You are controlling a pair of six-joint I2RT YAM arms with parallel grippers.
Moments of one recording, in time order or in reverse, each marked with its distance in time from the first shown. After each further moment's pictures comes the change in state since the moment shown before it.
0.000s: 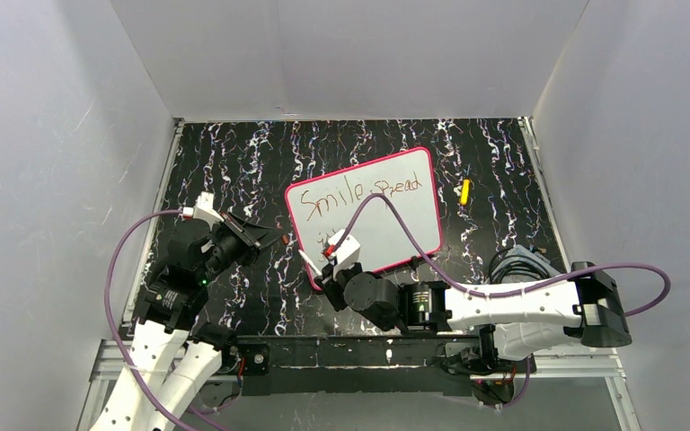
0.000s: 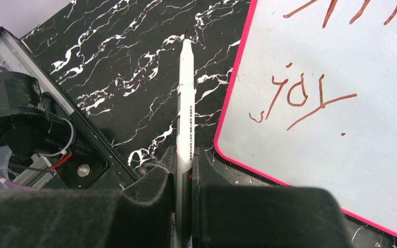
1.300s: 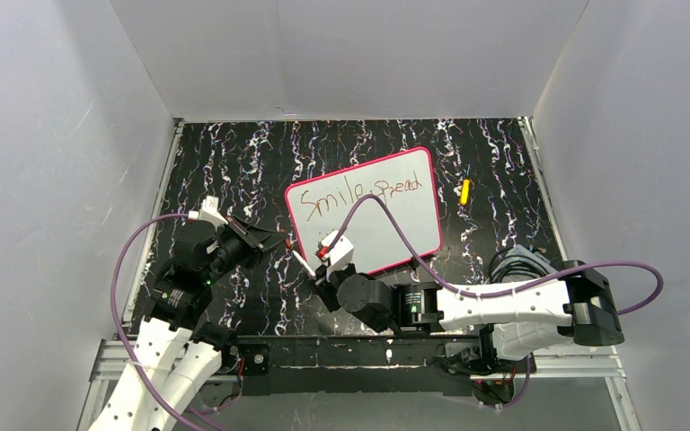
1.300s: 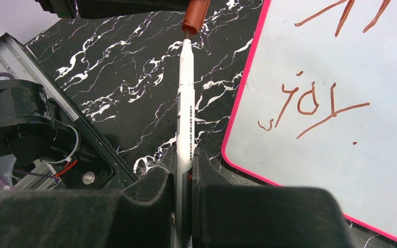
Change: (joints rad) left arm -0.016 0.000 -0.056 0.030 0.000 -0.026; right arm 0.009 0.047 0.026 0.035 0.011 -0.004
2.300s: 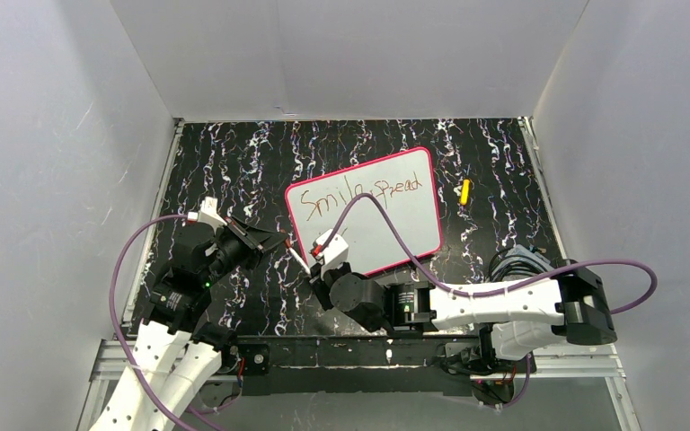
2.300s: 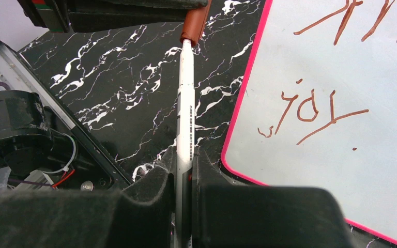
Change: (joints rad) left arm -0.006 -0.019 -0.001 0.001 0.000 -0.011; right arm 0.002 0.041 0.039 -0.002 0.029 0.001
